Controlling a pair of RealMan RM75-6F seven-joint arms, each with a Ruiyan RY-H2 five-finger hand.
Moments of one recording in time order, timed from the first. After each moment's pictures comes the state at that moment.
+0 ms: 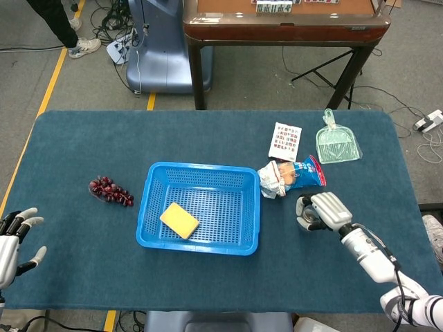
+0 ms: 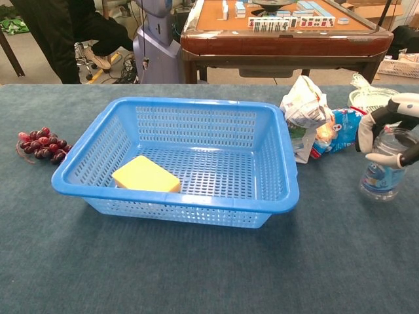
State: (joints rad) left arm -0.06 -1.01 -0.05 -1.79 1.50 1.54 0.23; right arm 0.54 -1.33 -0.01 -1.31 -1.54 1.03 0.44
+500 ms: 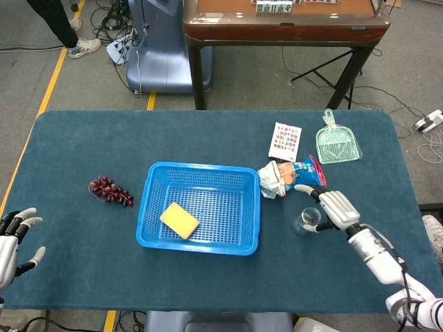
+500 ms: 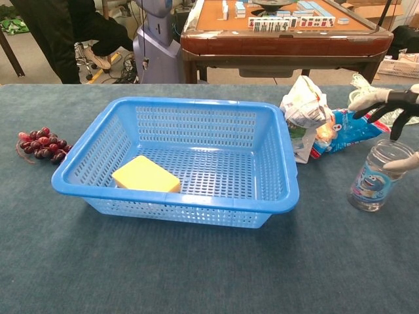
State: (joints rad) left arm -0.05 -1.00 -0.05 -1.80 1.50 1.55 0.23; right arm 0.51 -1.28 -0.01 -1.33 -1.55 1.10 0.49
